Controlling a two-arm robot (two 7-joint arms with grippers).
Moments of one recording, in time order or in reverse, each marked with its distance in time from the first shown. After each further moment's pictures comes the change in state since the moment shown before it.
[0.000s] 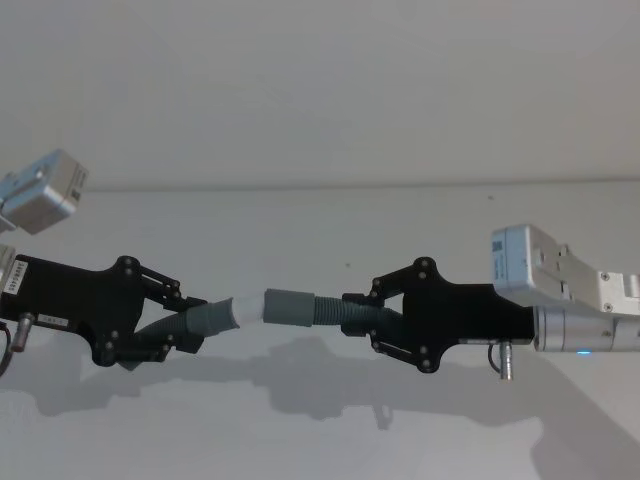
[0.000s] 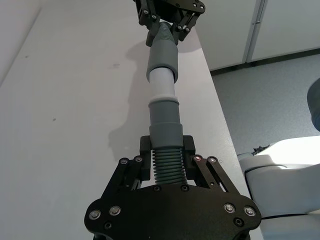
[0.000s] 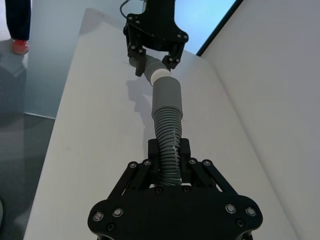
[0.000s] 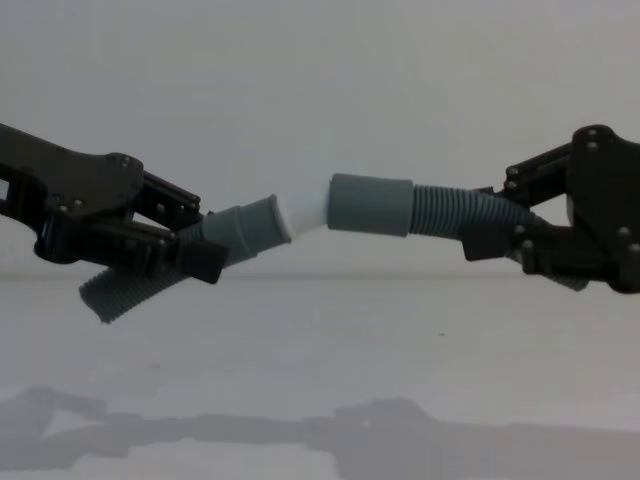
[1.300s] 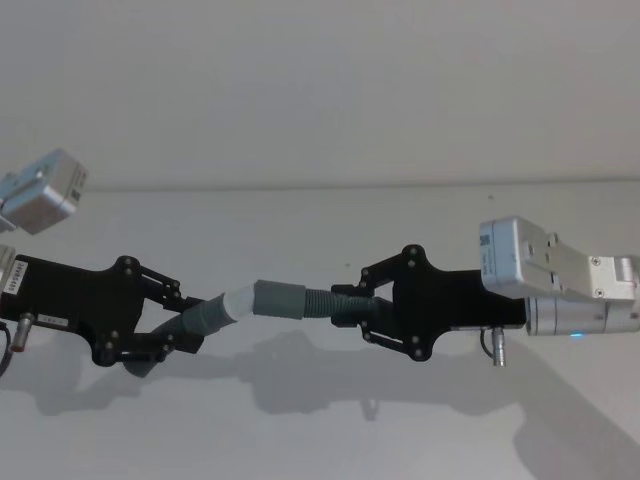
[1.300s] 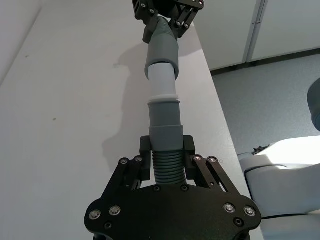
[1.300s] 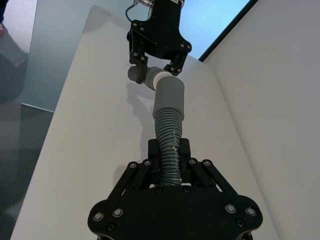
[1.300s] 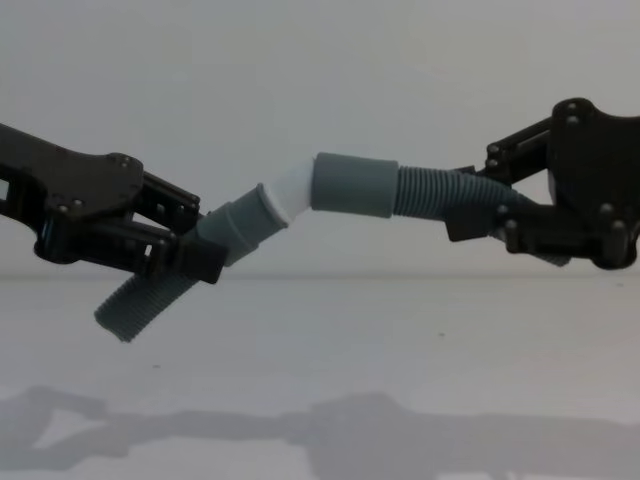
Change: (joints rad) left arm 0.000 0.000 0.000 0.000 0.000 0.000 0.000; right arm 0.062 -0.008 -0.033 0.002 -0.028 -0.014 0.015
